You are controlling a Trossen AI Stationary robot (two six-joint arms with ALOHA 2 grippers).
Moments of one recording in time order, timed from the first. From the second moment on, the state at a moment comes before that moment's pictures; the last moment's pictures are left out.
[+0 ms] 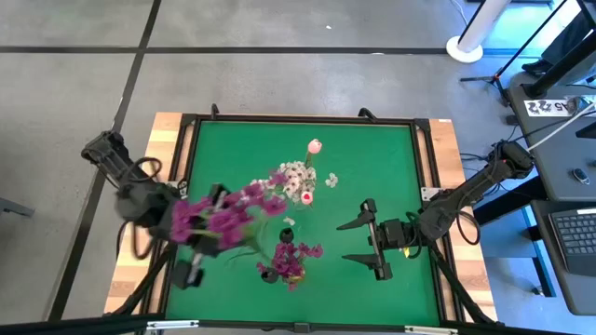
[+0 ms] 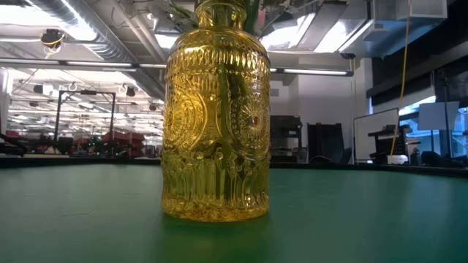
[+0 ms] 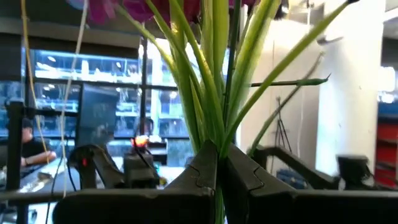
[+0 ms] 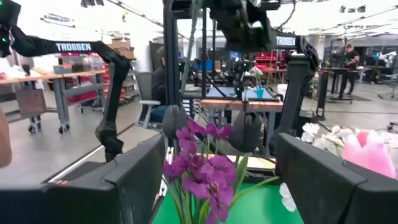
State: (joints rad) left arm -0.72 1.27 1.26 0.40 -0.51 0.13; right arm 0.64 1.25 0.79 0.65 0.45 -0.06
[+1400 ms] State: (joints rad) left arm -1.02 1.74 1.26 0.78 -0.99 0.32; right arm 0.63 1.25 0.79 0.54 0.52 0.00
